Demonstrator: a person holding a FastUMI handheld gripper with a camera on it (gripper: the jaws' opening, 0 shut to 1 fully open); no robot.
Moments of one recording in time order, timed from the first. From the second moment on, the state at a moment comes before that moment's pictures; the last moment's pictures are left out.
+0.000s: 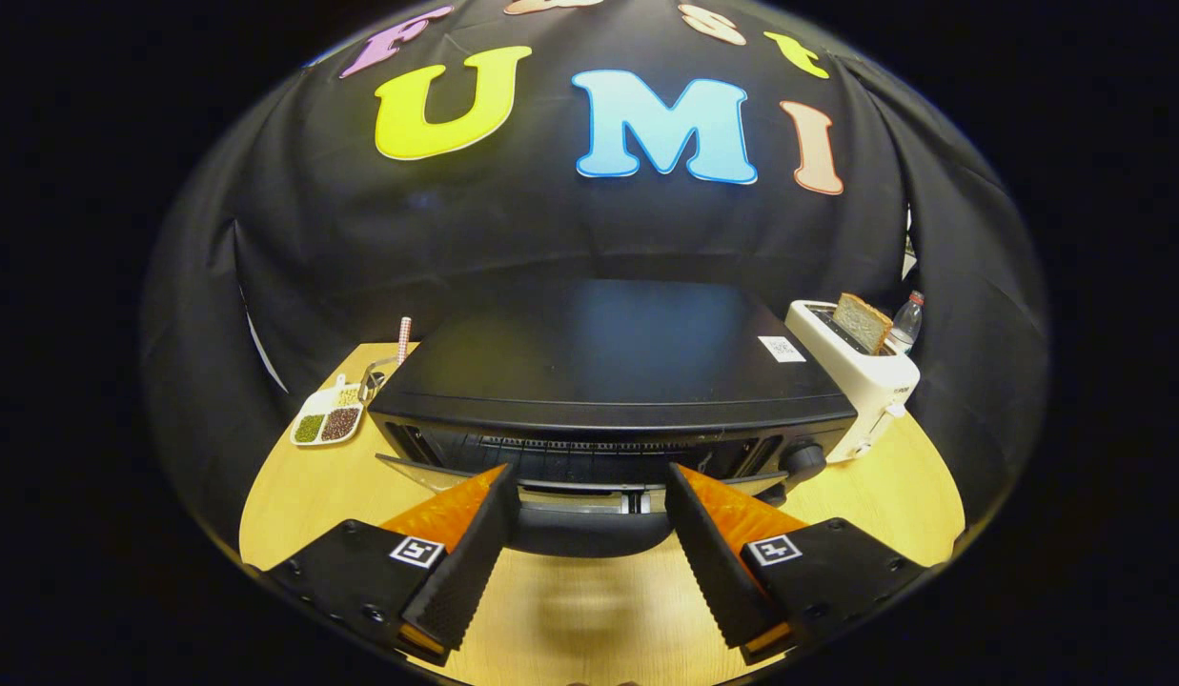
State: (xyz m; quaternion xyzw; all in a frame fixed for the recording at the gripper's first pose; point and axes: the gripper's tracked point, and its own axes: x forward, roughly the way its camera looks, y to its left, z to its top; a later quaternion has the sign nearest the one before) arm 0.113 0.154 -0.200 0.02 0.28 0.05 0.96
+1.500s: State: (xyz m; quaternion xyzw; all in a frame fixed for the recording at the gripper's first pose) arm -0.048 0.105 -0.331 0.00 0.52 0.11 0.85
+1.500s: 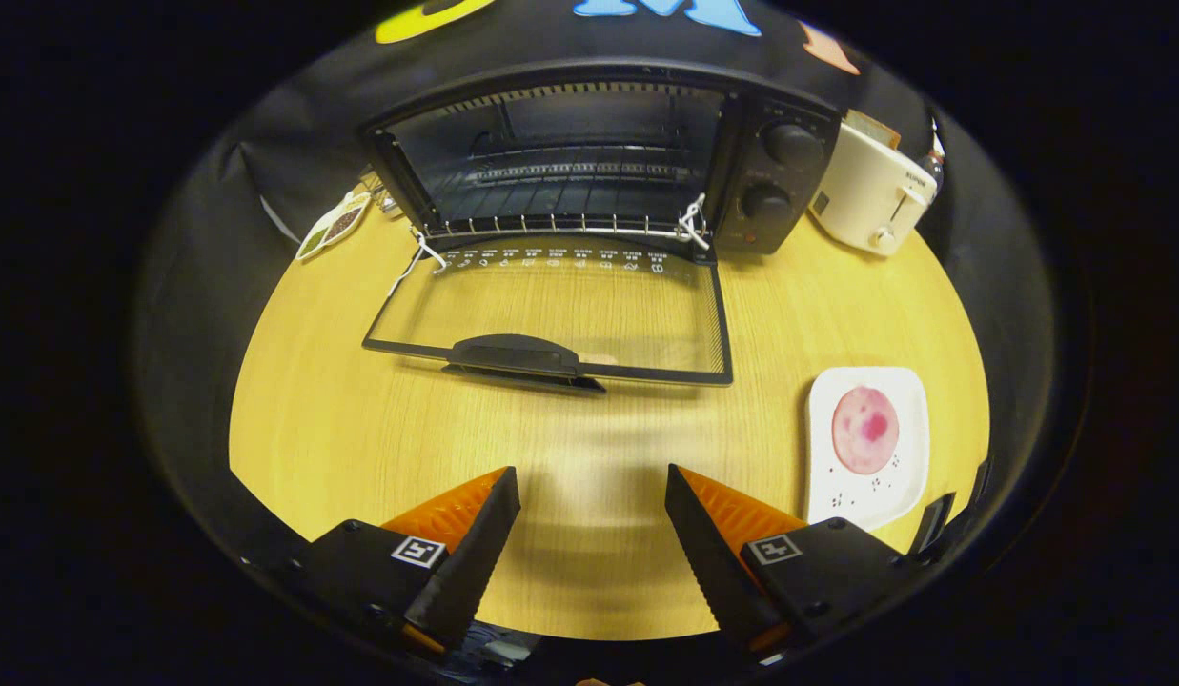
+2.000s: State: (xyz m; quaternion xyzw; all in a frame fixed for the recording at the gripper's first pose) arm -0.048 -0.003 -0.273 -0.06 0.42 0.13 0.89
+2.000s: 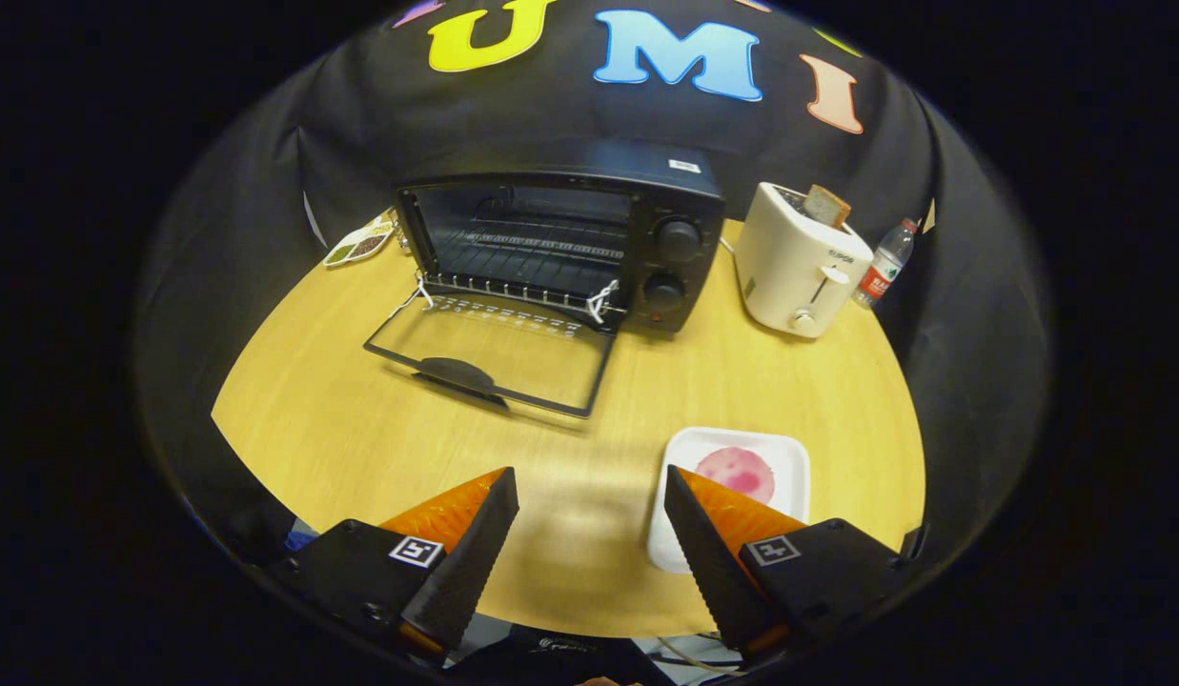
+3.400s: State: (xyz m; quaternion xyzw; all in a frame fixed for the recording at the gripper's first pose) arm -0.039 -0.176 -0.387 0.01 0.62 0.11 0.78
